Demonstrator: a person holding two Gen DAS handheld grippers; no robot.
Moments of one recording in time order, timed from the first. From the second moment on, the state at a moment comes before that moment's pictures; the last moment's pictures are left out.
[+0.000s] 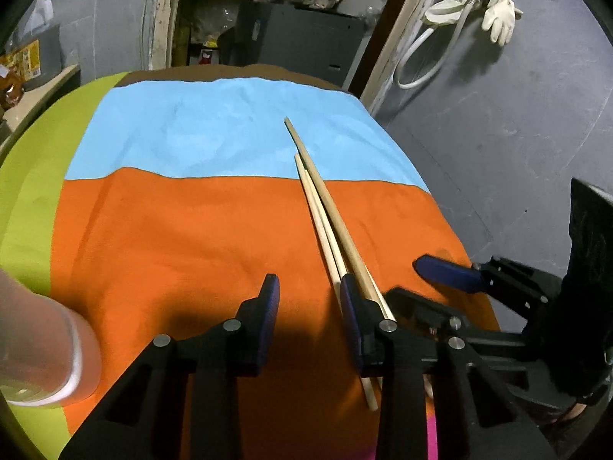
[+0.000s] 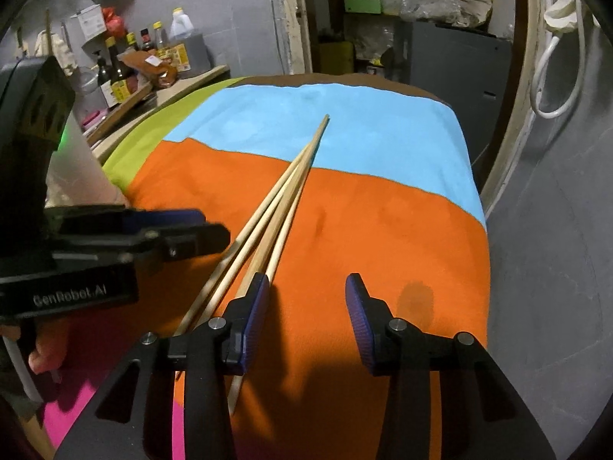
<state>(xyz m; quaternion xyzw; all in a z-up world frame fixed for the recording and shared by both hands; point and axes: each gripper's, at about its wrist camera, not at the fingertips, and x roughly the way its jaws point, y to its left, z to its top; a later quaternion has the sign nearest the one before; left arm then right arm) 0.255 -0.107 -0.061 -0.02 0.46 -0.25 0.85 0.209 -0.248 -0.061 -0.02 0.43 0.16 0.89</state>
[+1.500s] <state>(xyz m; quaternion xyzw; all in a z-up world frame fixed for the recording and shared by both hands) 0.305 -0.110 -0.061 -0.02 0.50 -0.21 0.84 0.270 -0.258 -0.063 0.07 0.47 0.16 0.87</state>
